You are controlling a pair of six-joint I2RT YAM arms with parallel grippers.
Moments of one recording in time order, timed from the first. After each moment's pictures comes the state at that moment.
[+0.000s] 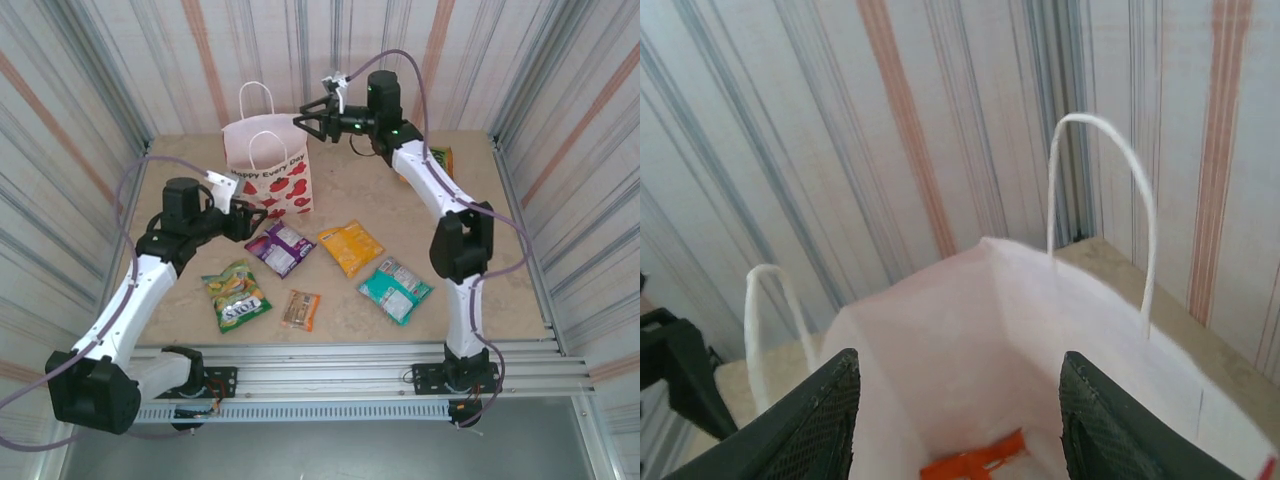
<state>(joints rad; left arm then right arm) -0.24 1.11 0.92 -0.36 0.49 0.02 0.39 2.09 2.02 -0.06 -0.92 0.12</state>
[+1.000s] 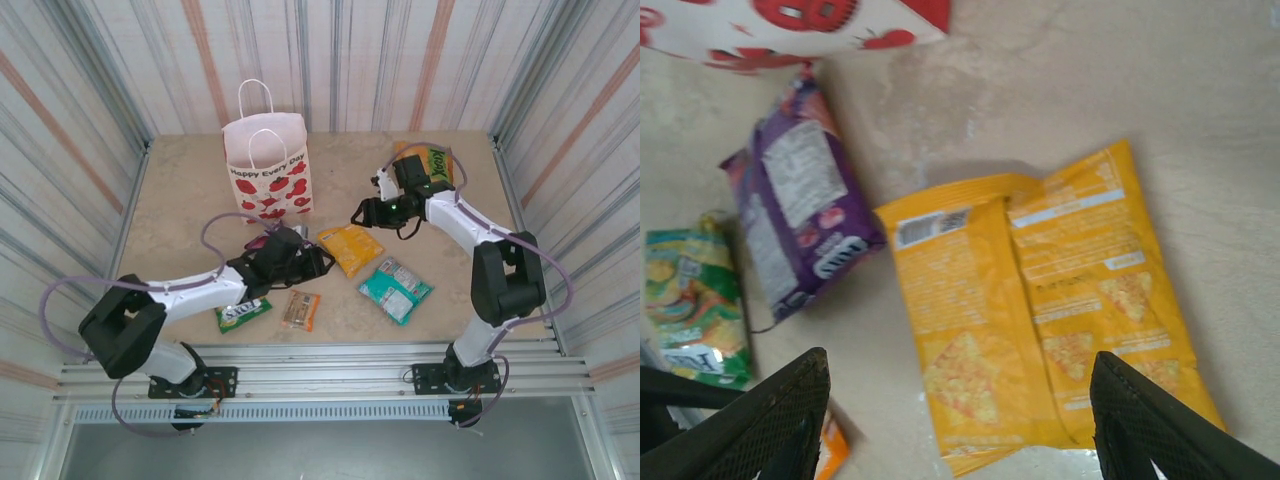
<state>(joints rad) -0.82 1.47 0.72 0.08 0.10 -1.01 0.31 1.72 1.24 -0.59 -0.50 0.24</state>
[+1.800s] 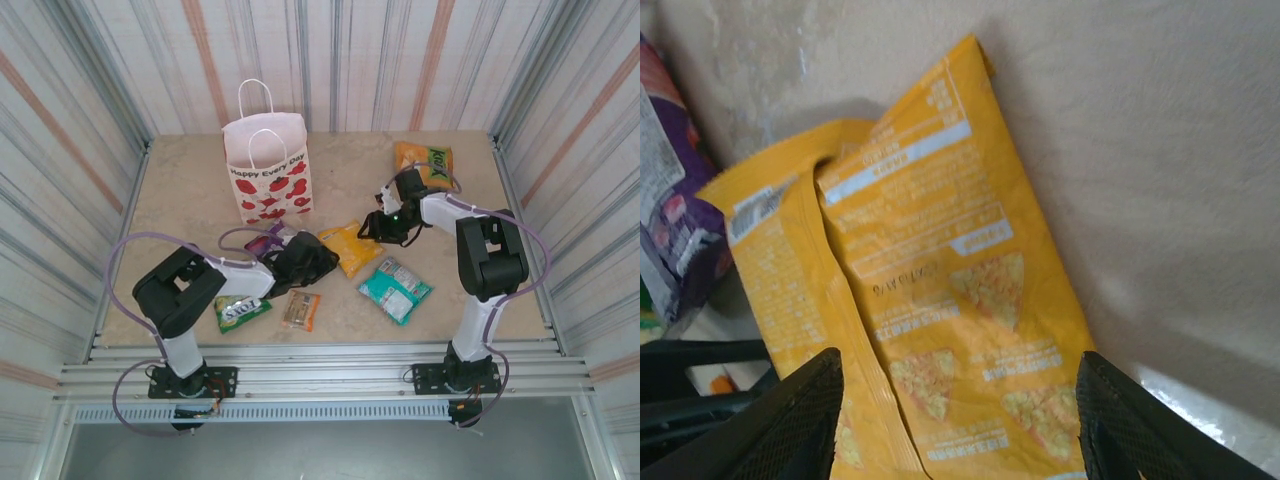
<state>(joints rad) -0.83 1.78 0.78 0.31 0.00 -1.23 0.25 1.89 1.19 -0.55 -0.56 0.23</state>
